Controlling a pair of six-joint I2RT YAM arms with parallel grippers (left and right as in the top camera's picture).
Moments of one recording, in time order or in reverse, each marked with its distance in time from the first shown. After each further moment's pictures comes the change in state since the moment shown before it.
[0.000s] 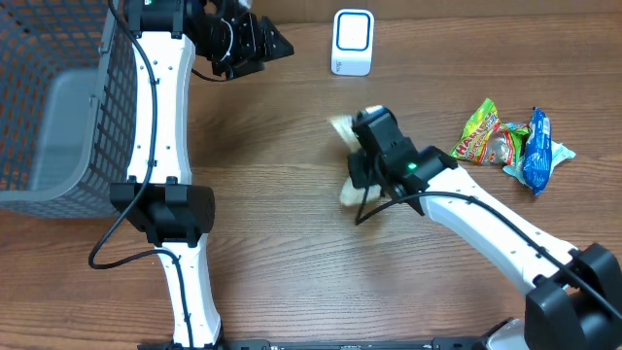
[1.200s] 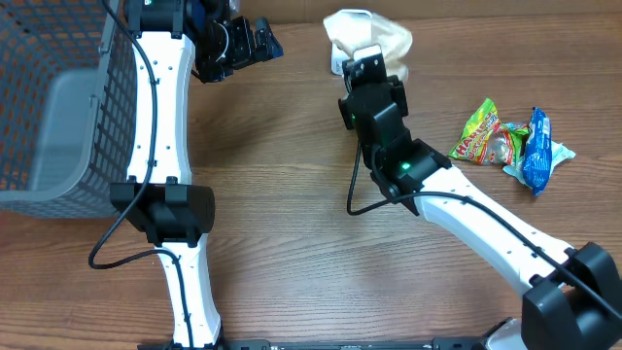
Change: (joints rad) left arm 0.000 0.000 0.000 0.000 -0.232 -0.010; right arm 0.018 0.017 0.016 0.634 0.430 -0.356
